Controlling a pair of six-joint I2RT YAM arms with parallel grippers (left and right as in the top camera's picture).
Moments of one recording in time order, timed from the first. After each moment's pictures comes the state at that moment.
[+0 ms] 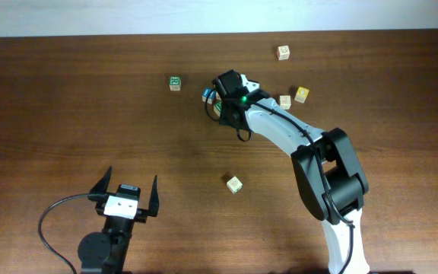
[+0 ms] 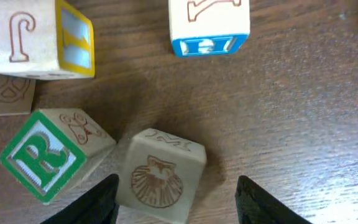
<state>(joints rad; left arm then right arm) -0.04 0.02 0.01 -0.07 0.12 0.20 0.51 2.22 1.64 -0.61 0.20 0.73</state>
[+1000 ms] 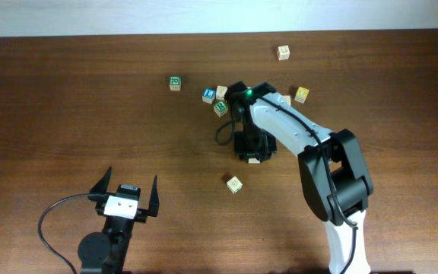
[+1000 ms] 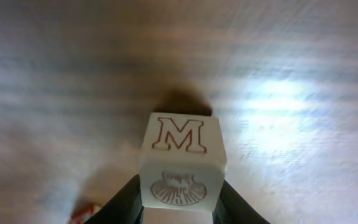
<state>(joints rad) -0.04 0.02 0.01 -0.07 0.12 0.20 0.50 2.20 1.67 -1.23 -0.04 0.49</state>
